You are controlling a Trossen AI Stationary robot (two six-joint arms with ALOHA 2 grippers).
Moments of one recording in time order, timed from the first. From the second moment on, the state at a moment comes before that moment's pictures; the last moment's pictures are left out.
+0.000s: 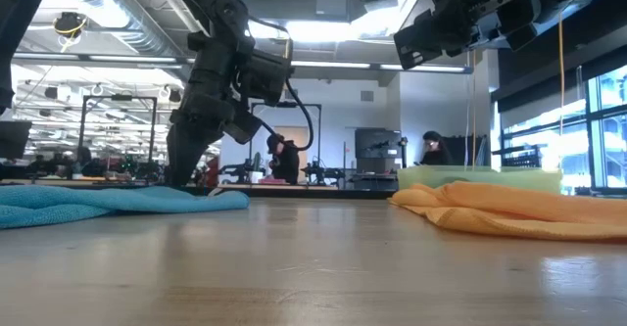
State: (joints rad) left arm 0.32 1.83 1.18 -1.09 0.14 -0.23; right arm -0.23 1.20 0.65 0.16 -0.62 -0.27
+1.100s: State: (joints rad) left arm 0.32 1.90 1.21 -1.16 0.14 -0.19; right arm -0.23 1.20 0.65 0.15 -0.62 -0.29
